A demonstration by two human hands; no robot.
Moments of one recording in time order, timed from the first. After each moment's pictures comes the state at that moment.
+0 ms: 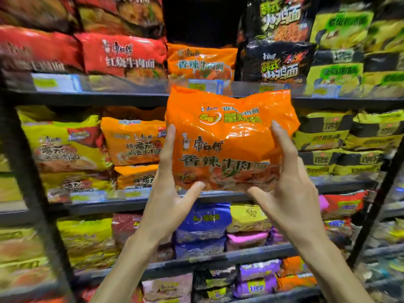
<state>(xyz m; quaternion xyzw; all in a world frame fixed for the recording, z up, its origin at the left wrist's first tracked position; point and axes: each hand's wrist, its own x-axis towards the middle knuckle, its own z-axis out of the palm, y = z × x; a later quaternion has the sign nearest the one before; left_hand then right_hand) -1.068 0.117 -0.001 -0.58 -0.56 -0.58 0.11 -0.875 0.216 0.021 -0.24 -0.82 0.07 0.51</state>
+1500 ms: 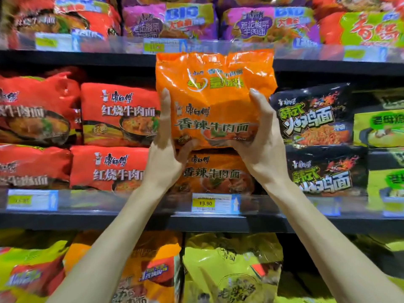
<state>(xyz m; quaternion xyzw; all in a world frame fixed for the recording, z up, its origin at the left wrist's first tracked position) -1.215 0.305 0.238 -0.55 -0.44 -0.56 0.43 -1.058 0.438 0.258 0.02 -0.69 -0.03 0.72</state>
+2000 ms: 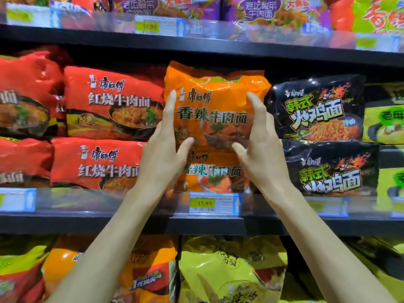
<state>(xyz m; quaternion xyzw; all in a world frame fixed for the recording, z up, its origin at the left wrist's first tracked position) -1.216 0.314 0.238 -0.48 -0.59 -0.50 0.41 -1.074 0.448 0.246 -0.08 -0.74 -0.06 0.67</state>
